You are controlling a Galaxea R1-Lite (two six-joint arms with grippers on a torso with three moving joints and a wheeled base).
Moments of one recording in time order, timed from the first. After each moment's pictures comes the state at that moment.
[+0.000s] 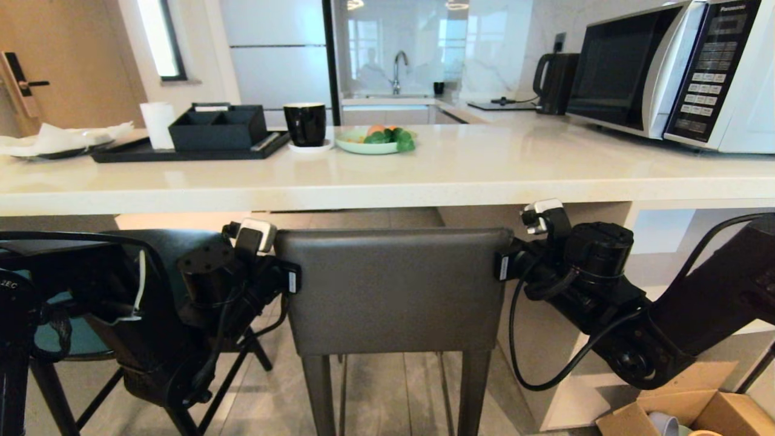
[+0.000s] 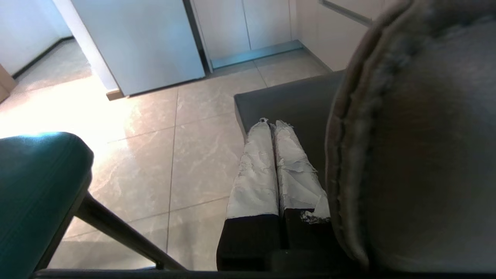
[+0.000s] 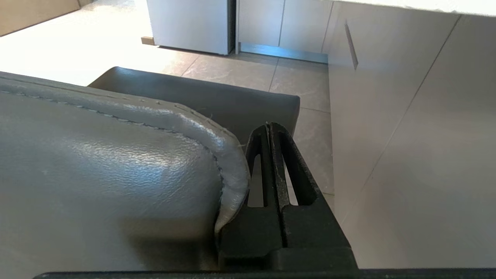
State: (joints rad) left arm -0.36 2.12 -0.63 -1.52 0.08 0.13; right arm 0.44 2.05 -0.75 -1.28 -0.06 -0.06
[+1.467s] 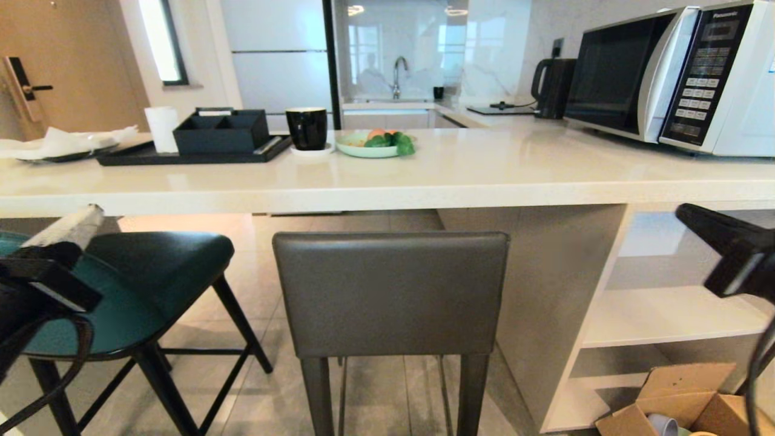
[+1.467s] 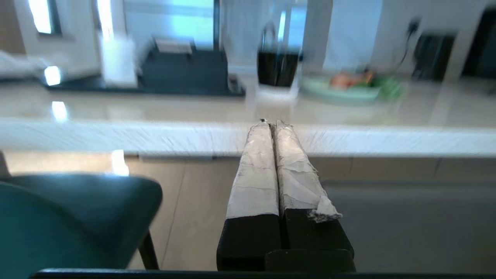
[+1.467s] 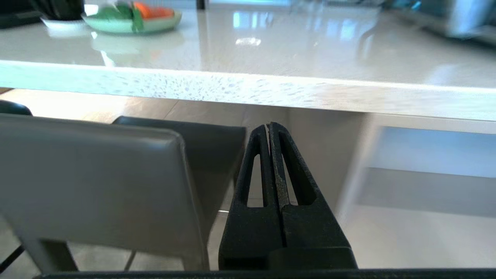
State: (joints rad) left arm -0.15 1.13 -0.22 -1.25 0.05 -0.06; right arm 0.26 1.10 -0.48 -0.71 -0.08 -0.05
